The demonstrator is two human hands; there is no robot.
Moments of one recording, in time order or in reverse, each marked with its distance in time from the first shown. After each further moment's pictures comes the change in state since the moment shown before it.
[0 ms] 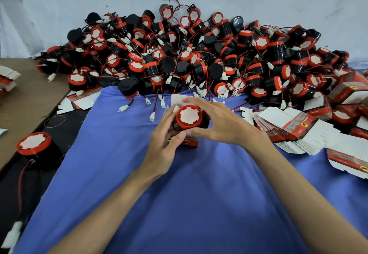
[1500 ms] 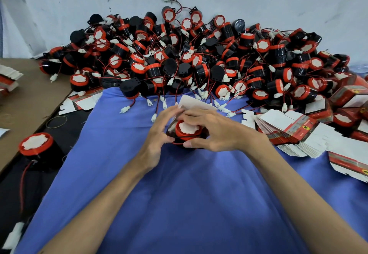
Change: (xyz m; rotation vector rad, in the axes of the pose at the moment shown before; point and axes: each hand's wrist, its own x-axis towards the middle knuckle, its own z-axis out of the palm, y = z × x) left_hand 0.015 -0.005 -0.027 0.065 -0.142 0.005; right_hand 0.002 -0.015 0.002 -0.095 -0.161 -0.108
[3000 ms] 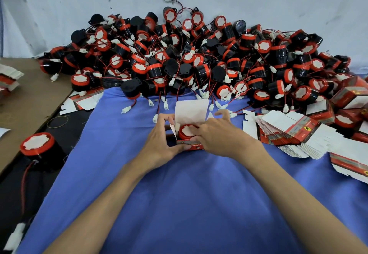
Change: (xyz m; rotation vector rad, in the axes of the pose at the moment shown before) left_hand 0.000 -0.017 0.000 0.273 0.045 -0.096; right_hand 0.004 -0.003 0.018 -0.660 -0.188 0.234
